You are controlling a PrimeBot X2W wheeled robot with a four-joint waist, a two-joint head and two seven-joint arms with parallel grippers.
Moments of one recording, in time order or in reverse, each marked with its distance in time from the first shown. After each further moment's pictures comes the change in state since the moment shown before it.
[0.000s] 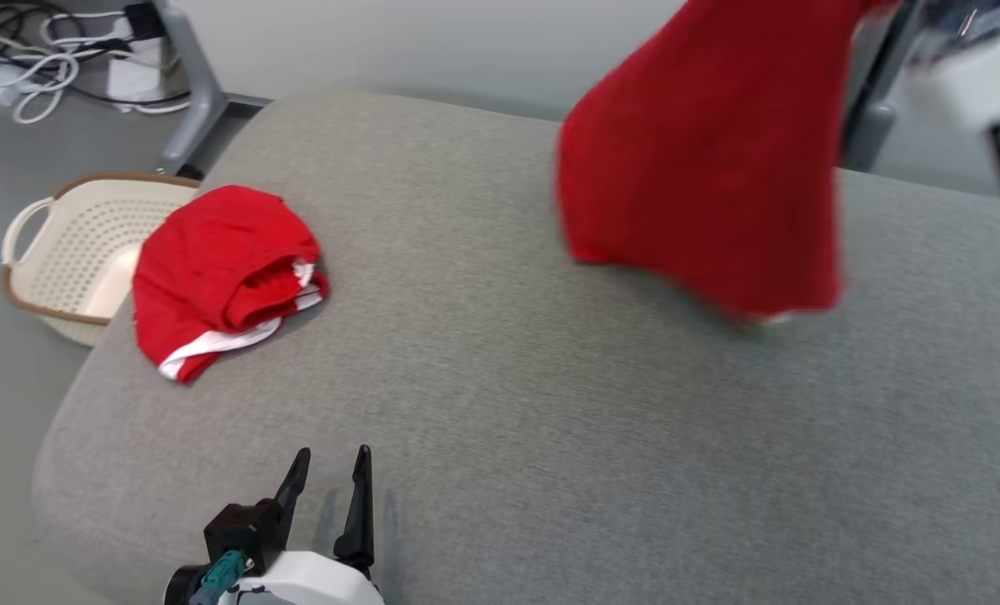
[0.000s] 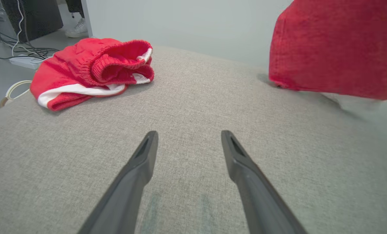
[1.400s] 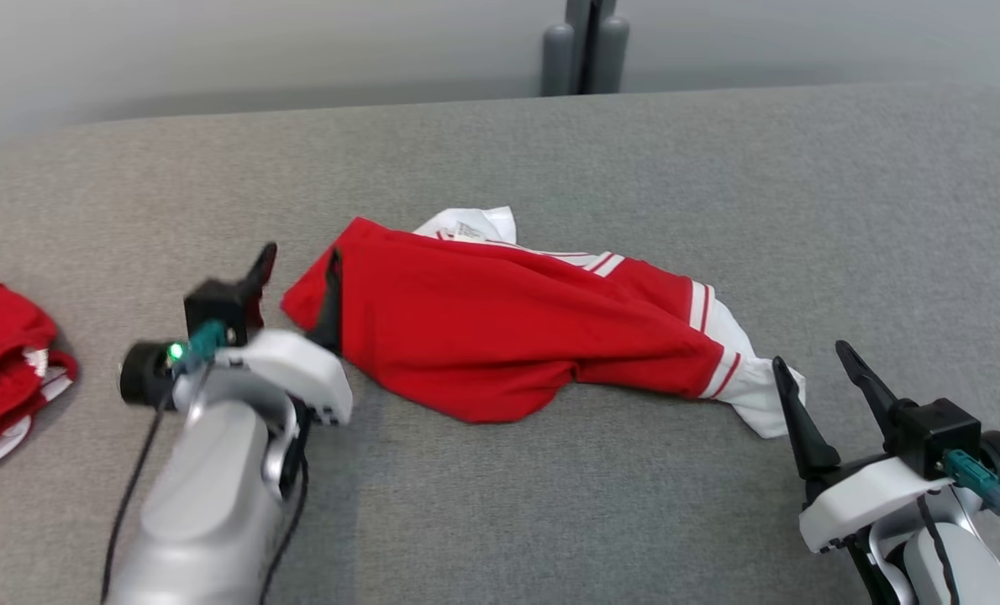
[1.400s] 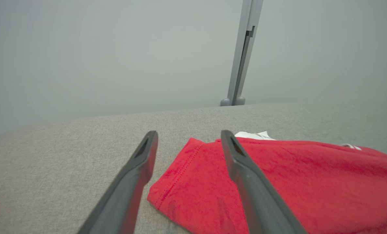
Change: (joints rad) left arm -0.454 0.007 0.044 0.298 0.125 -0.061 0.000; right arm 0.787 0.189 -0.184 0.085 0.064 0.000 0.000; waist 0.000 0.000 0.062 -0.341
